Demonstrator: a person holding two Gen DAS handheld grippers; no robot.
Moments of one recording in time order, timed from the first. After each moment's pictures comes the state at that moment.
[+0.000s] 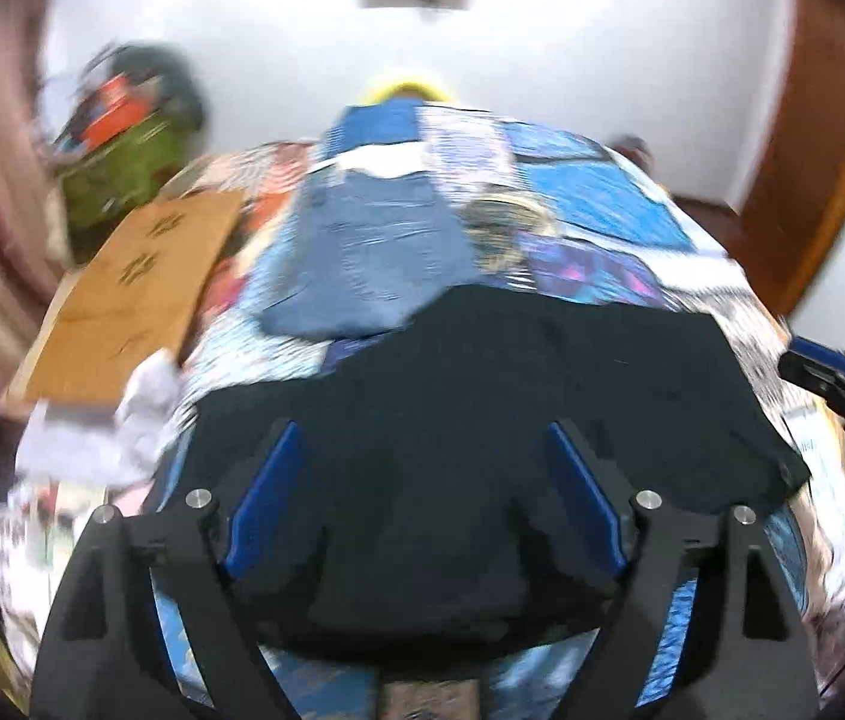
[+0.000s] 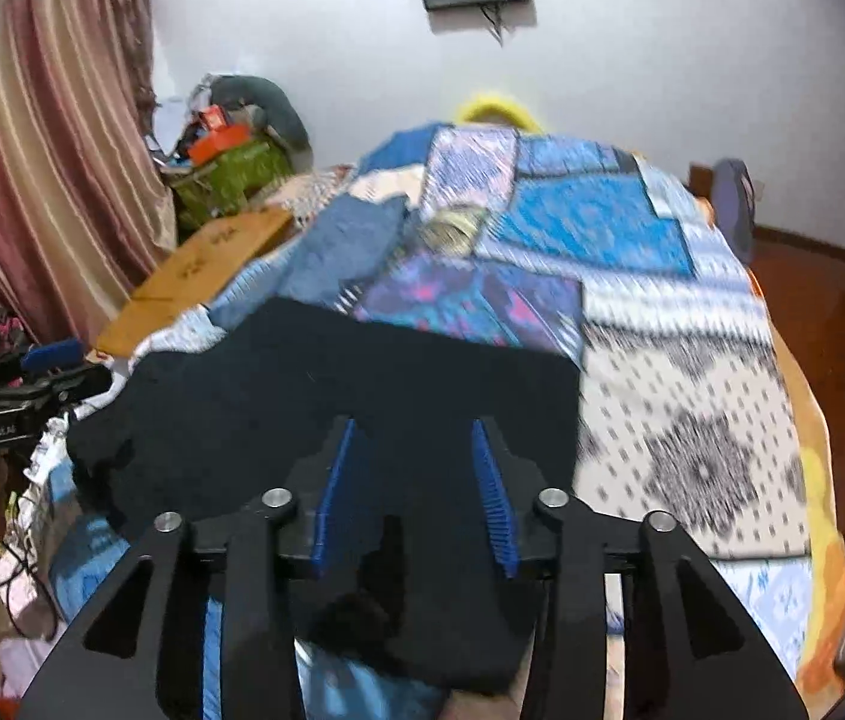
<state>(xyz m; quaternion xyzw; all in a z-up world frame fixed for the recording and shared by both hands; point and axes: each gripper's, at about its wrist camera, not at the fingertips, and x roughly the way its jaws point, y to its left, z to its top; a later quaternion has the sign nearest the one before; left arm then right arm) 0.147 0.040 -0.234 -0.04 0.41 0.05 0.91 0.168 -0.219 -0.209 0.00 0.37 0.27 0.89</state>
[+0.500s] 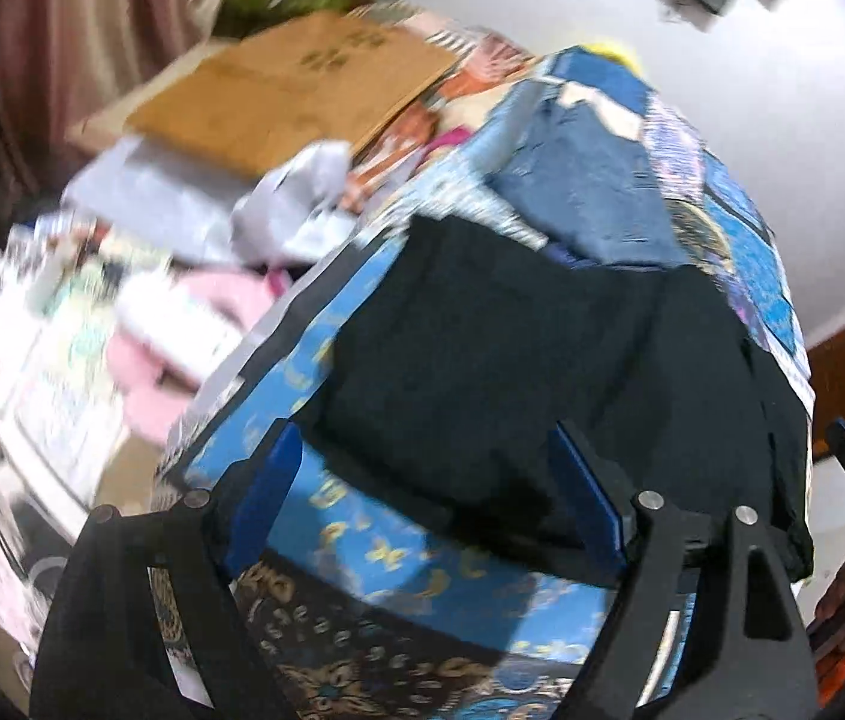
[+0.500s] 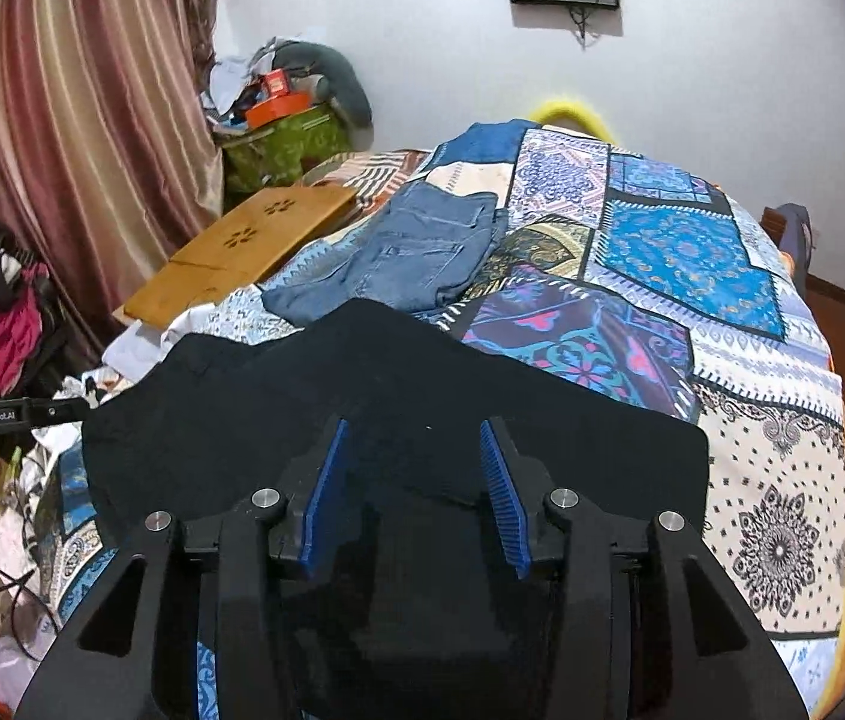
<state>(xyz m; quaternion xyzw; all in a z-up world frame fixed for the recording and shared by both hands) 0.087 0.170 -0.302 -0.27 0.47 0.18 0.82 0.179 -0.151 -0.222 -0.06 0.38 0.32 0.87</state>
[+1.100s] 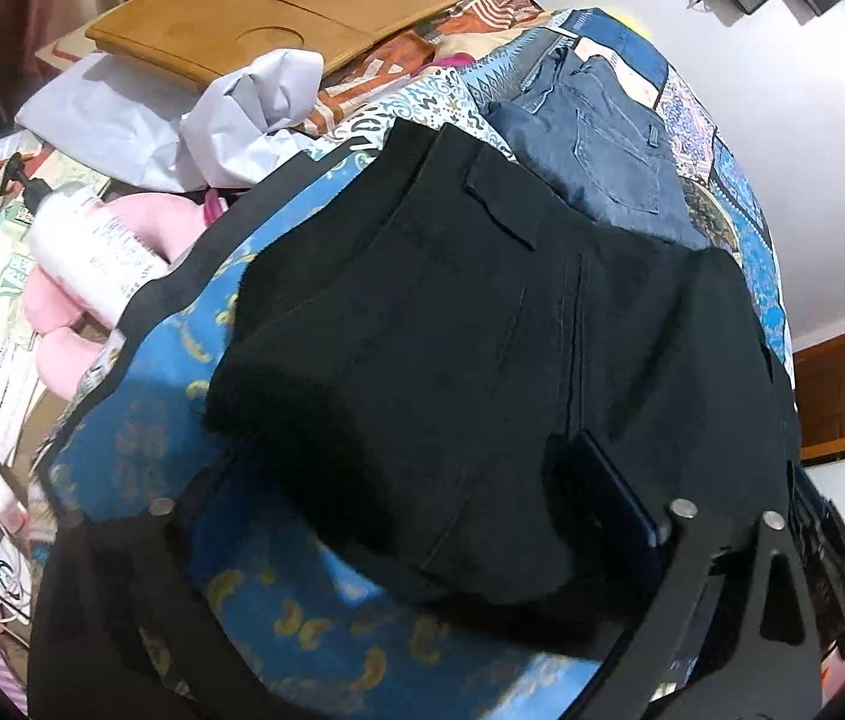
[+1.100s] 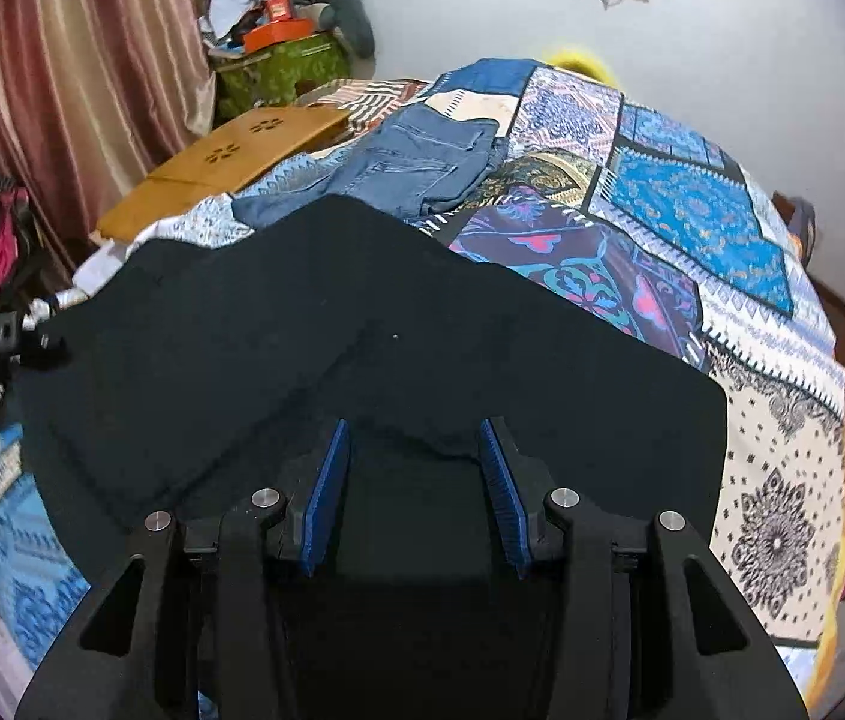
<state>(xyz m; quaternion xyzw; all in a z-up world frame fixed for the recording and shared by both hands) 0.129 0.167 -0.353 -0.33 0.50 0.15 0.79 0.183 -0.144 -0.259 -0.13 0.42 0.31 0.85</state>
